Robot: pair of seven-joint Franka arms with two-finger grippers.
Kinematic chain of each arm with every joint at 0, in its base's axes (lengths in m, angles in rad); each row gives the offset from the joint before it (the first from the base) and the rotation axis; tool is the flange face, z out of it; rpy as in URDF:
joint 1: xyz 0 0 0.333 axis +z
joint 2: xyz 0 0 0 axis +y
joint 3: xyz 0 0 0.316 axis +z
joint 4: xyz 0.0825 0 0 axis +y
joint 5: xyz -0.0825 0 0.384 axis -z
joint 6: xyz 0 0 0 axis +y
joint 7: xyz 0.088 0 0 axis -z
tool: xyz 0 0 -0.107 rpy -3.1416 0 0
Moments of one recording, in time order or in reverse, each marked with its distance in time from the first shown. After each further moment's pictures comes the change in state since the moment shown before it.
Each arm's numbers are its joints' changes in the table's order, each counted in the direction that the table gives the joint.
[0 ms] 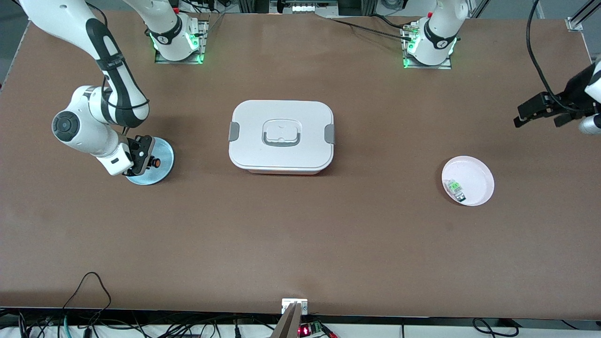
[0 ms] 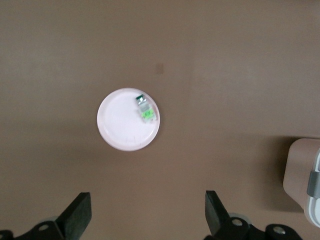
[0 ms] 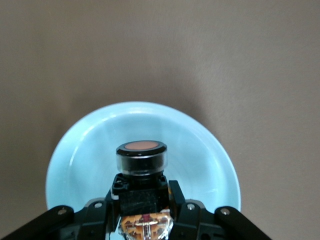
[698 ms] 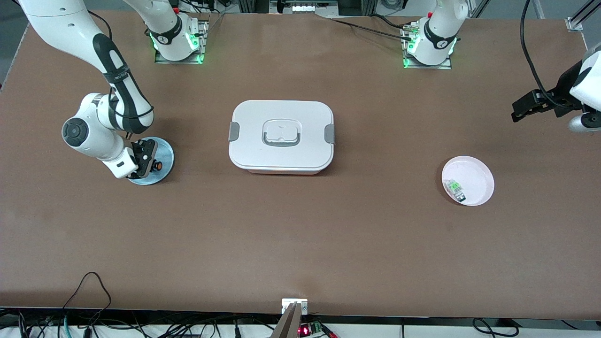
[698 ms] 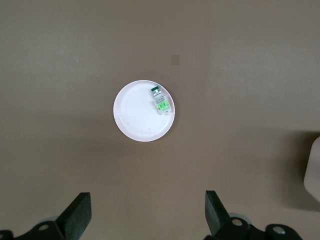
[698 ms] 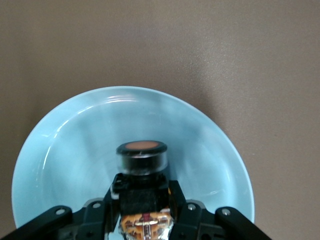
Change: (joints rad) left arm -0.002 0.013 -0.009 -0.018 -0.064 0.029 0.053; right arm -0.005 0.061 -0.002 0.001 0.000 -0.069 -0.026
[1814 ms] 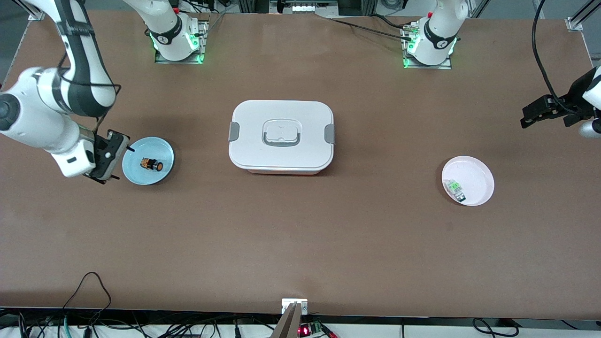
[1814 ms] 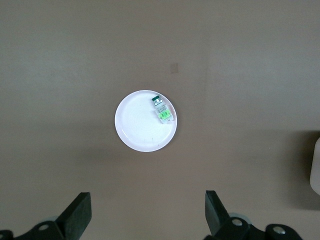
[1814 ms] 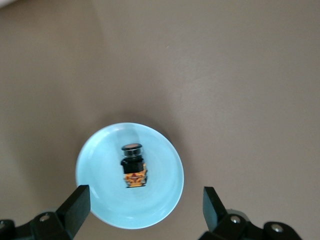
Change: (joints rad) left arm 0.032 0.019 0.003 0.003 0.015 -0.049 0.071; right arm 0.004 -0.249 0.007 -0.215 -0.003 0.414 0.268
